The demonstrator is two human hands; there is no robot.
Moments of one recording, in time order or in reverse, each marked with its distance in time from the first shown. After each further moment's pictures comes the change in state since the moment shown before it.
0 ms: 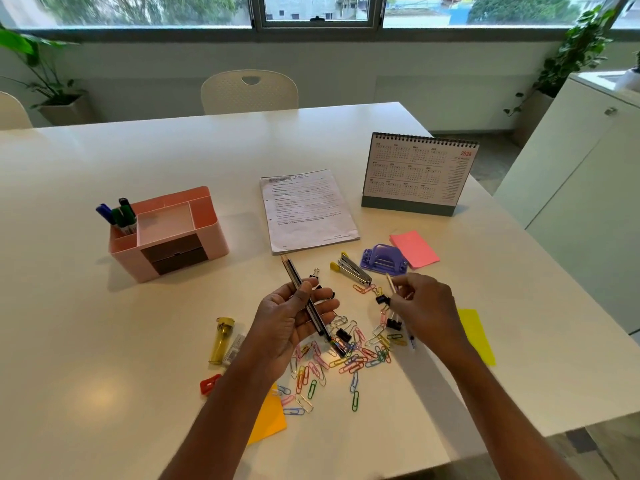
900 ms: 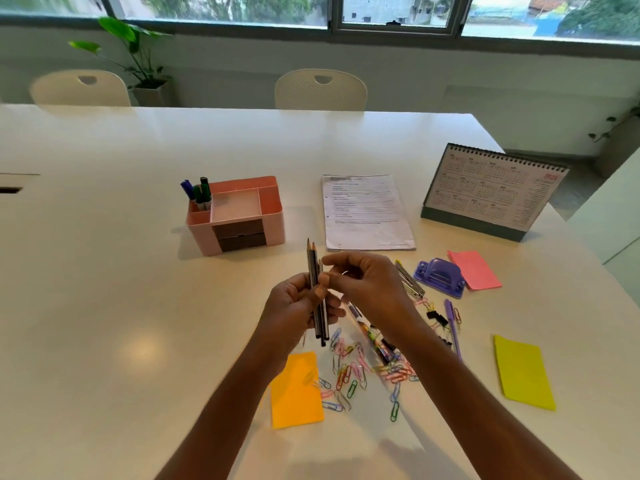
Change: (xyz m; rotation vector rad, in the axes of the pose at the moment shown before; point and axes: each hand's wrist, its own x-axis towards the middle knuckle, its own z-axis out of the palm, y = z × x) left_hand -0.028 0.029 -0.050 0.390 0.051 0.284; right_hand -0.015 -0.140 0.050 0.611 -0.404 -0.361
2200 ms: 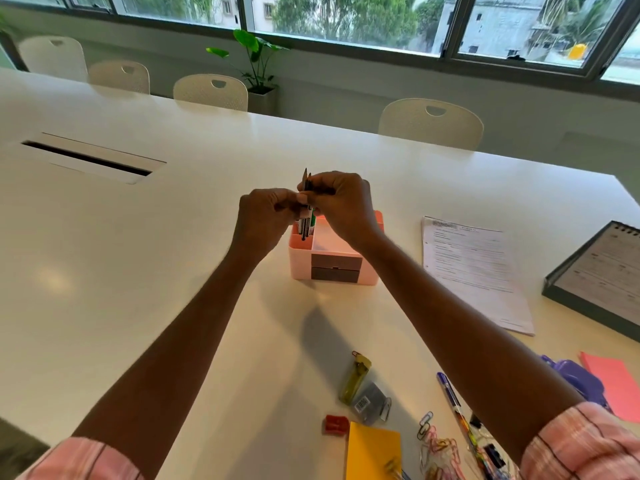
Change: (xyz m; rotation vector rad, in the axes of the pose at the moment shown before) left_hand 0.115 0.125 -0.224 0.826 0.575 0.531; right_hand 0.232 -0.099 0.180 -0.030 -0.094 -0.512
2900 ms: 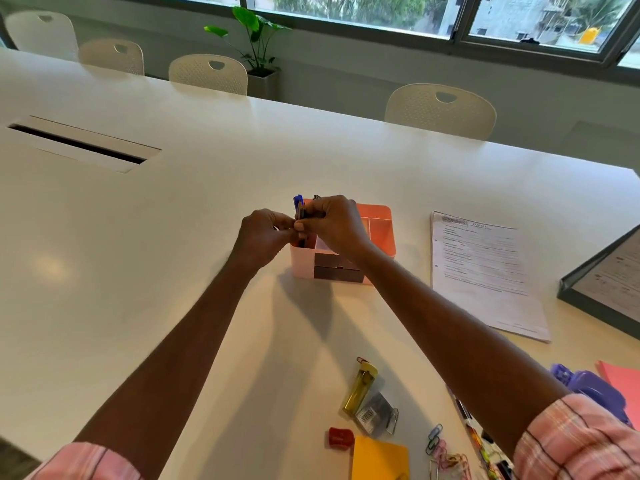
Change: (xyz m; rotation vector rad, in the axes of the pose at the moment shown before) left_hand -0.004 -0.055 0.026 -0.011 -0.173 -0.319; right_hand -0.001 0.060 0.034 -0.090 -0.233 0.189
